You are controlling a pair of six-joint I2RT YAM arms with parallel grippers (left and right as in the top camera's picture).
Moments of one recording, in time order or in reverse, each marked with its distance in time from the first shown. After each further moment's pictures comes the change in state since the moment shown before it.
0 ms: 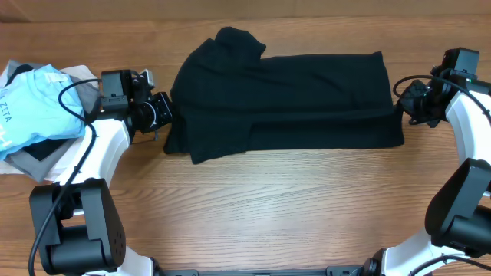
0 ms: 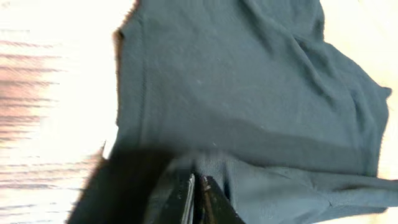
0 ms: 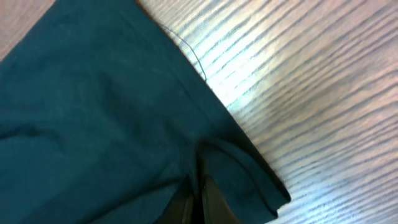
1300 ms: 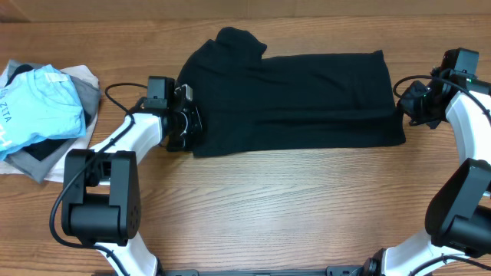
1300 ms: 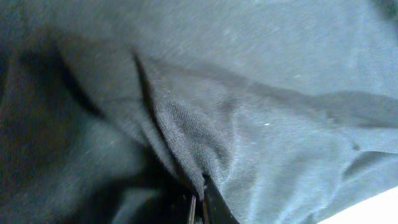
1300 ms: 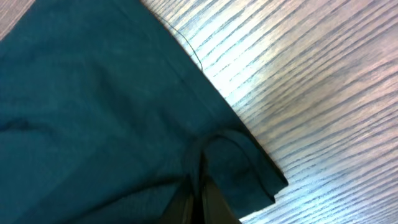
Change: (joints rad) left arm -0.176 0.174 0.013 0.004 -0.031 0.000; right arm 0.000 0.000 0.000 -0.028 0.011 0.000
